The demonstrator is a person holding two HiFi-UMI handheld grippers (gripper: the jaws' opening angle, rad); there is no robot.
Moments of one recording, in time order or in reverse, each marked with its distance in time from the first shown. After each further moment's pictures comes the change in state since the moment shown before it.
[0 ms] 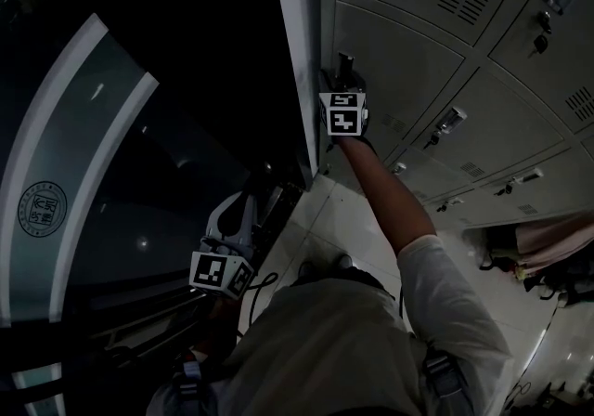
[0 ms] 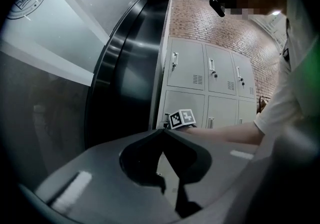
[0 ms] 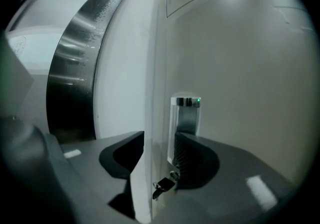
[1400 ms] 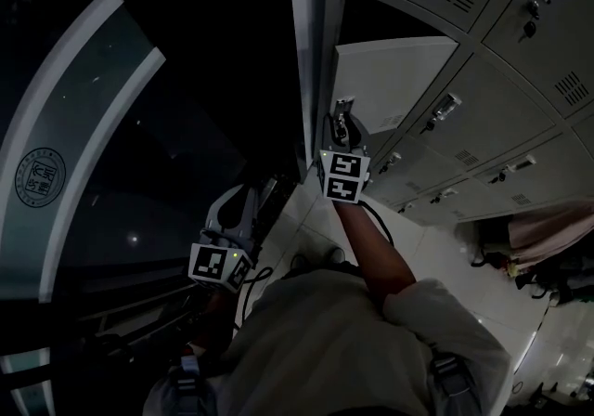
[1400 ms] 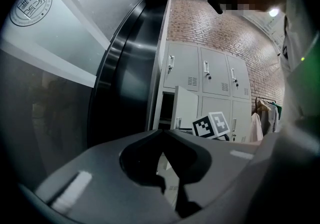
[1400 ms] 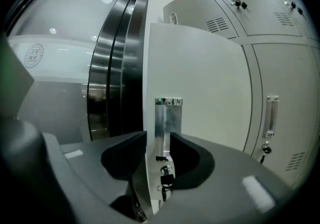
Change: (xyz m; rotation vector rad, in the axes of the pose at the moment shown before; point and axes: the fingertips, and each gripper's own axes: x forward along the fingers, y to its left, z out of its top) left arm -0.034 -0.017 -0.002 0.010 -0.009 -0.014; right arm -0.163 0.050 -0.019 0.027 -0.090 -0.106
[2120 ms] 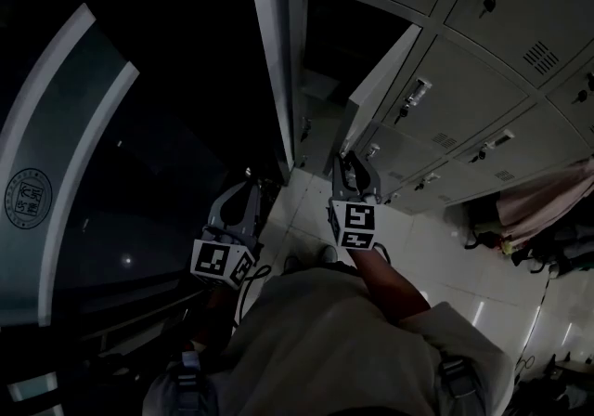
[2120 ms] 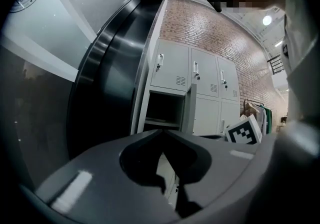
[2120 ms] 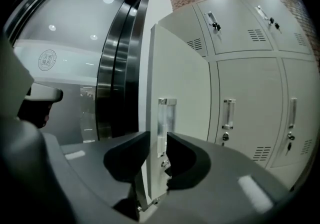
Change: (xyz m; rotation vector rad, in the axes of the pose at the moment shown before) left arm 0.026 -0.039 0.004 0.000 0.002 -0.127; right arm -0.117 -0.034 -0.003 -0.012 -0.069 -0.043
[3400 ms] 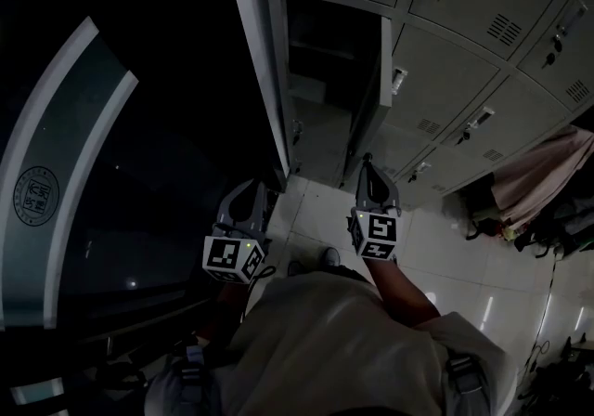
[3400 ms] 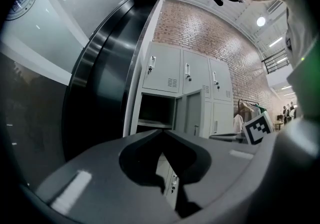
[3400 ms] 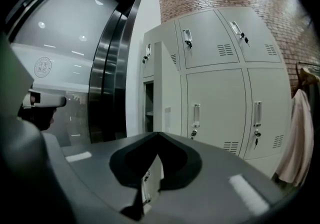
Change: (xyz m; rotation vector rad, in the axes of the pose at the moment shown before) left arm -0.005 -0.041 0.017 0.035 -0.006 -0.047; right arm -0.089 -0.049 0.018 0.070 -0.058 -0.132
